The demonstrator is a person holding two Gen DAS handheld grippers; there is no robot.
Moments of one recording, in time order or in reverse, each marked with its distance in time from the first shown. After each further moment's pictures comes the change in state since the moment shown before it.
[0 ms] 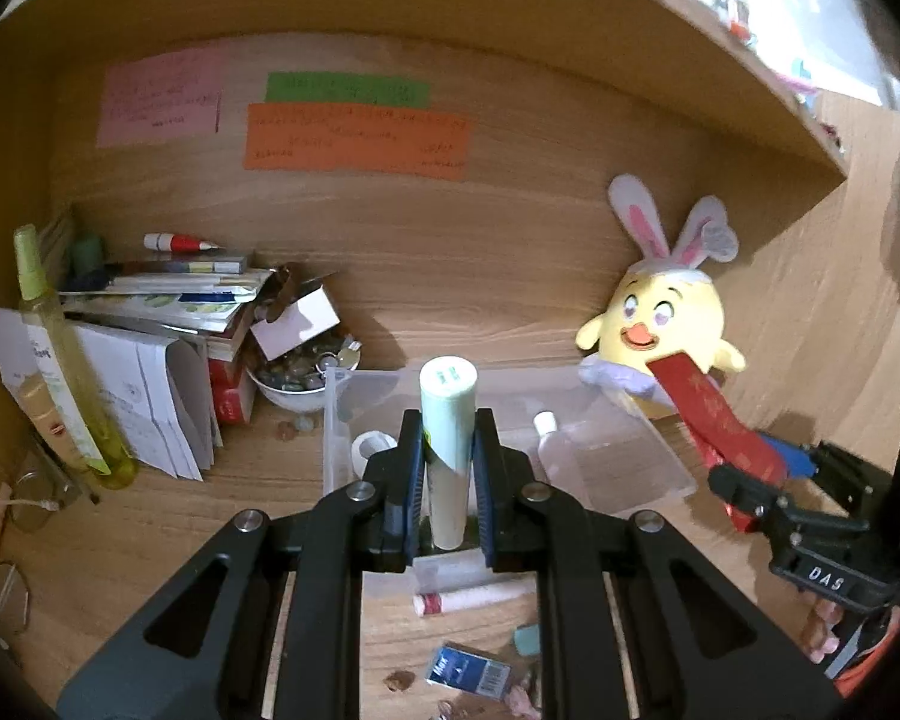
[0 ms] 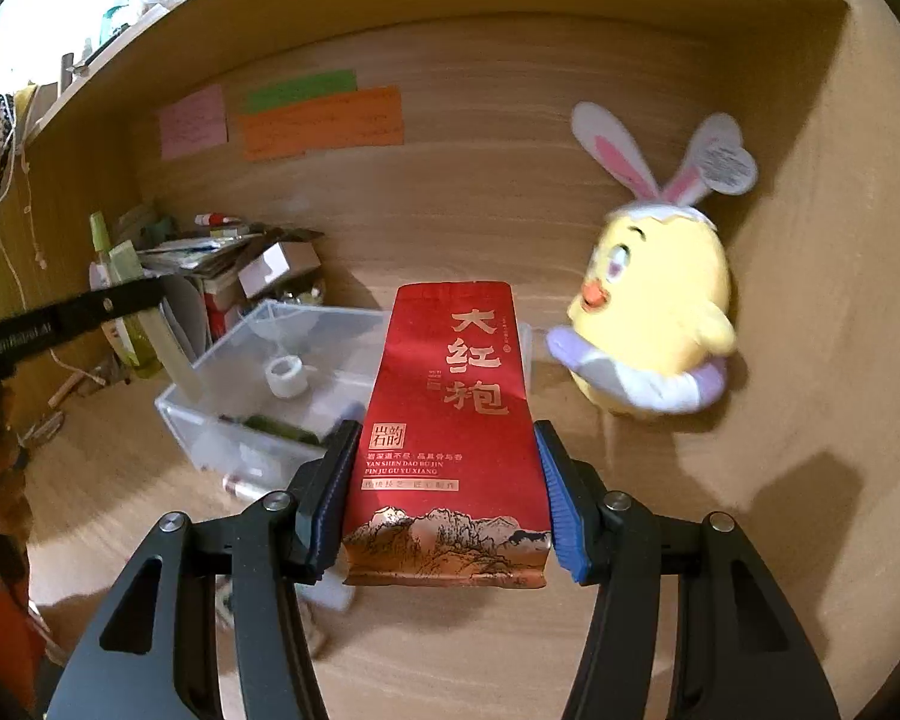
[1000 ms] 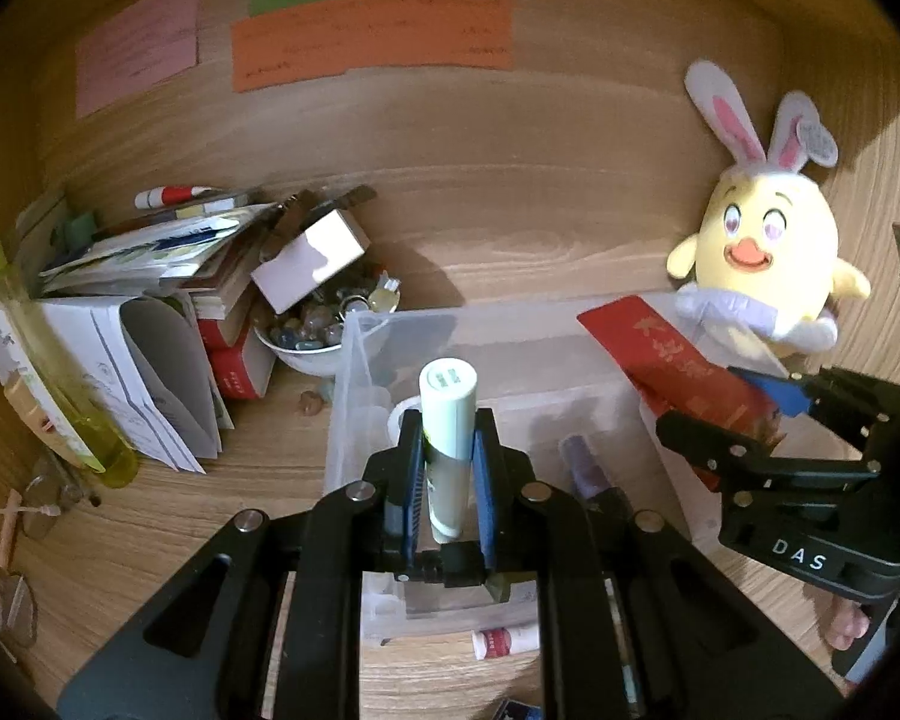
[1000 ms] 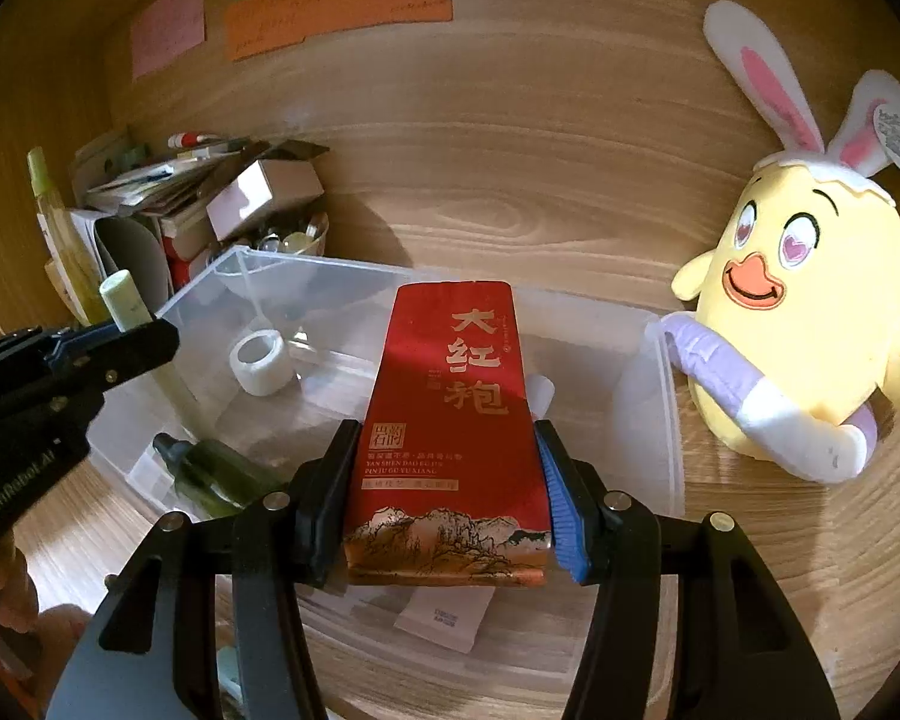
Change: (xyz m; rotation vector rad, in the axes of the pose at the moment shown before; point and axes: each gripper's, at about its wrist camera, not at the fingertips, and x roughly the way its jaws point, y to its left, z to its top) left arm 0.083 -0.003 -0.025 0.085 0.113 0.182; right arm 0.126 0.022 0.016 -0.061 0.174 0.069
